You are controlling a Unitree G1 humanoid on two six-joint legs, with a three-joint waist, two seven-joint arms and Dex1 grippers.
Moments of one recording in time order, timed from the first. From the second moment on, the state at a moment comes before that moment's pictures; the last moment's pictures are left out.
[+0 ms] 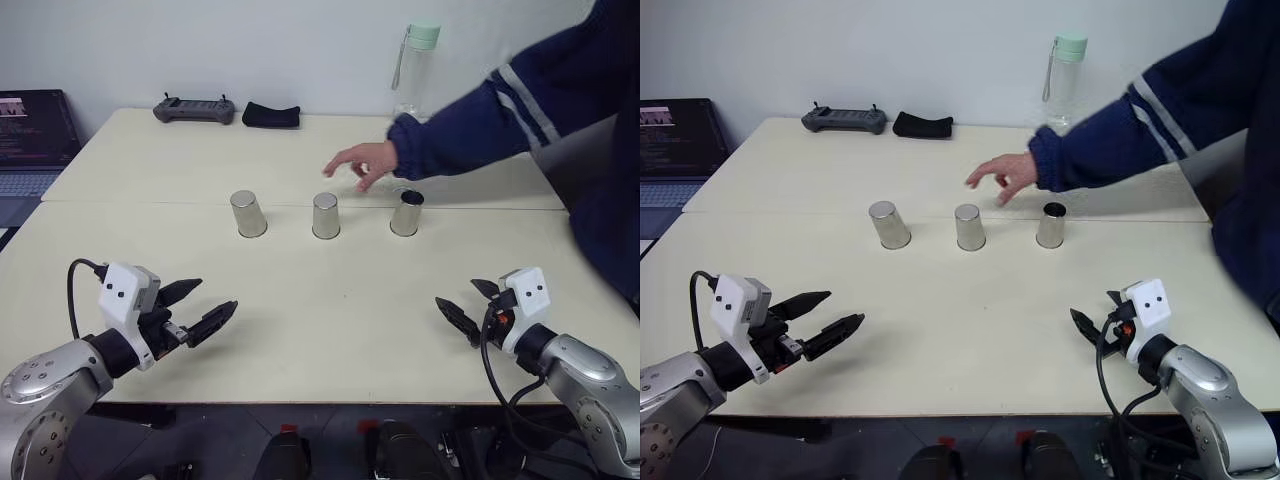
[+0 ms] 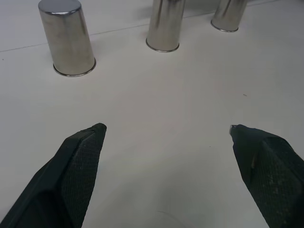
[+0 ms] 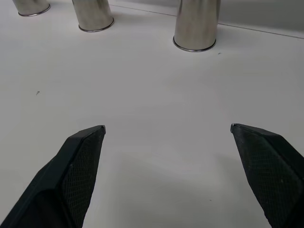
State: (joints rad) left arm 0.22 0.72 0.50 -0.55 -0.70 0.71 -0.66; right arm 0.10 -0.52 -0.18 -0.55 0.45 0.66 0.44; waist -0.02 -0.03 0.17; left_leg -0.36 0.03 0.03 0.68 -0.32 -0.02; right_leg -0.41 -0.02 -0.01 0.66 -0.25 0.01
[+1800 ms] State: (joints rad) left arm 0.20 0.72 0.50 -0.55 -0.69 0.72 -0.63; right arm 0.10 -0.51 -0.17 -0.55 0.45 0.67 0.41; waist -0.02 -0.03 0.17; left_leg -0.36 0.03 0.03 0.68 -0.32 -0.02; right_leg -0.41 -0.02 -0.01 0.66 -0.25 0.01
